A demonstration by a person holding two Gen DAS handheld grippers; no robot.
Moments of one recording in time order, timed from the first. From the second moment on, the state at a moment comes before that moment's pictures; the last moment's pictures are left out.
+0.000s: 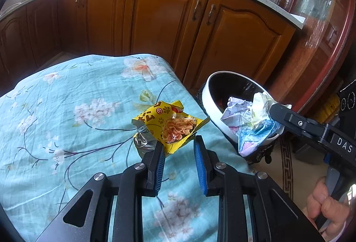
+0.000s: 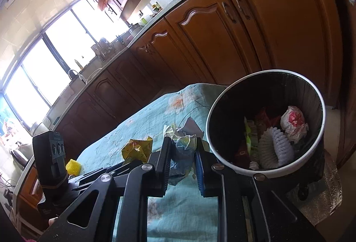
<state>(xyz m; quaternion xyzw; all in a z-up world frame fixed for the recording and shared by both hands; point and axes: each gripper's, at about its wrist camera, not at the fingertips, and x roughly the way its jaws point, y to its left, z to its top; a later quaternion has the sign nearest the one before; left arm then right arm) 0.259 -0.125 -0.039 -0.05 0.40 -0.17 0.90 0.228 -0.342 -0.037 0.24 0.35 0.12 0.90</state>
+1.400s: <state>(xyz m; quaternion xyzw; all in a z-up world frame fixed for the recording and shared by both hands) 0.292 -0.215 -0.043 -0.01 0.41 -0.23 0.89 0.204 -0.432 -0.035 0.26 0.33 0.04 0.91</state>
